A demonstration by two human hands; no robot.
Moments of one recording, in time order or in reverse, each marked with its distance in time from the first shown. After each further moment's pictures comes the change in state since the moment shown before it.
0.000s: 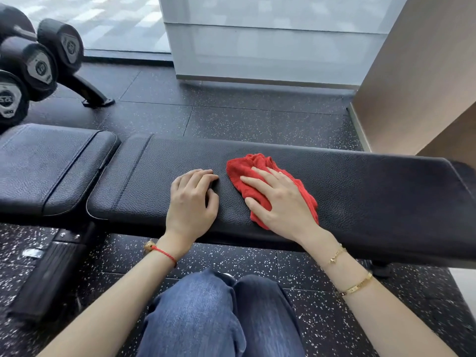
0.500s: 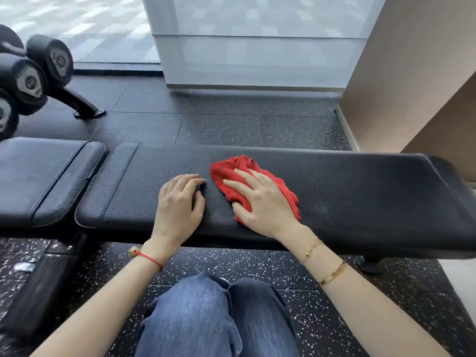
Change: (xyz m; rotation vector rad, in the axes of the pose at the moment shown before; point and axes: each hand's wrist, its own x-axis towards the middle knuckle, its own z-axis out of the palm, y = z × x) left_hand 0.003 0.005 -0.006 0.012 -0.067 -0.017; right_hand 0.002 -0.002 -0.001 -0.077 -0.025 -0.038
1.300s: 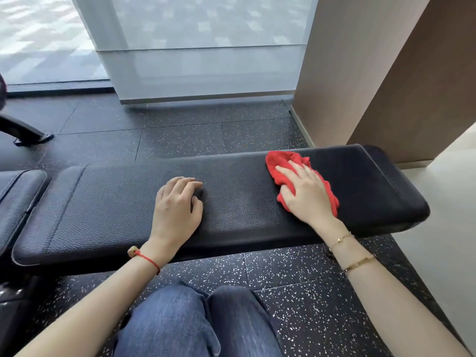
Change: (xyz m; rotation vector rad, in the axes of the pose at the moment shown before) left_hand 0.021 0.065 0.031 -0.030 -0.057 0.149; right_hand -0.068 0.133 -0.052 -0.127 0.205 0.484
